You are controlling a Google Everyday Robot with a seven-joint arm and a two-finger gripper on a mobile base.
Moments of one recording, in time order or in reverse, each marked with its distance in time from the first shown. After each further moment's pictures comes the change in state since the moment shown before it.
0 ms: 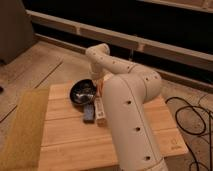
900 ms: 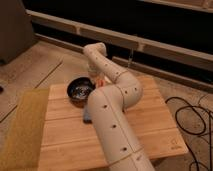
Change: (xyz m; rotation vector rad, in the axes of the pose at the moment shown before) arm -0.055 0.054 0.024 -0.049 0.019 -0.157
